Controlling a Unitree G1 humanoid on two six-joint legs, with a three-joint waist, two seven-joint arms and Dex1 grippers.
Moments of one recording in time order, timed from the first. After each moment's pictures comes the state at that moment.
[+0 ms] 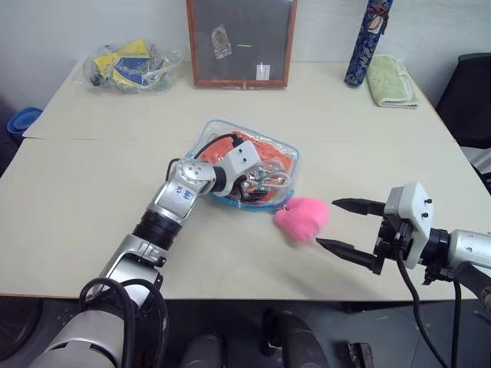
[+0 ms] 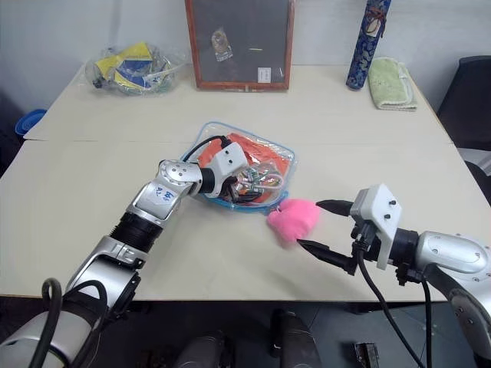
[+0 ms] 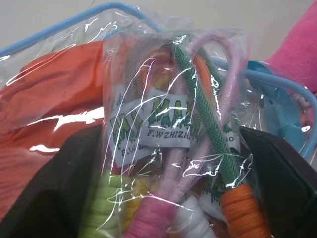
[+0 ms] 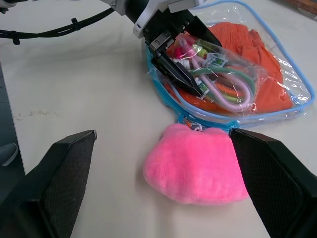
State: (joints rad) left arm -0.92 0.32 -0.33 0.41 0.01 0.40 -0.76; right arm 0.00 -0.89 -0.32 -0.67 0.74 0.65 0.81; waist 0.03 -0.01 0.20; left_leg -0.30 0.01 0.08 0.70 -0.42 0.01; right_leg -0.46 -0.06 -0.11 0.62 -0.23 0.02
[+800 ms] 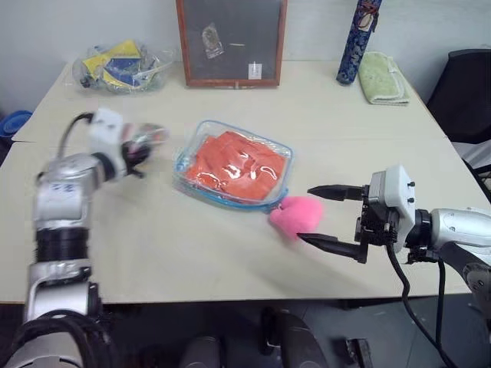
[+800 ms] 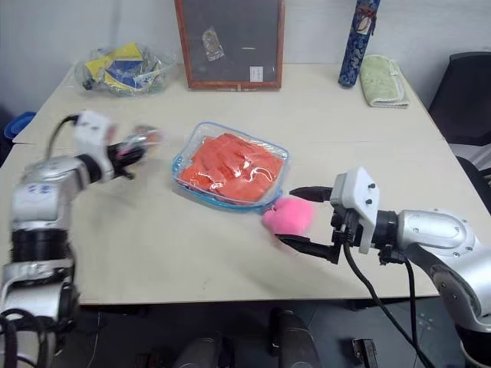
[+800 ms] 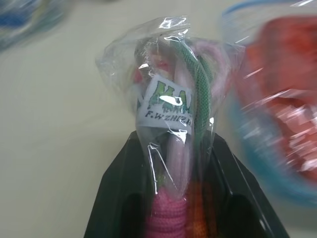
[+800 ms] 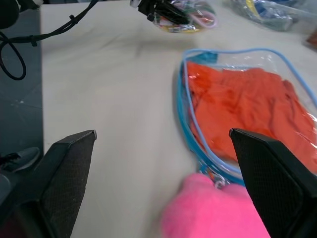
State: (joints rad) left arm -0.63 0.72 0.28 0.25 -0.07 0.71 -0.48; right arm -0.25 -0.87 -0.15 -0.64 0.79 0.65 0.88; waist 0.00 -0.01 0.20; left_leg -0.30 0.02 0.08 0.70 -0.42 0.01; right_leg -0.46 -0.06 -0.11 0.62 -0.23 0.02
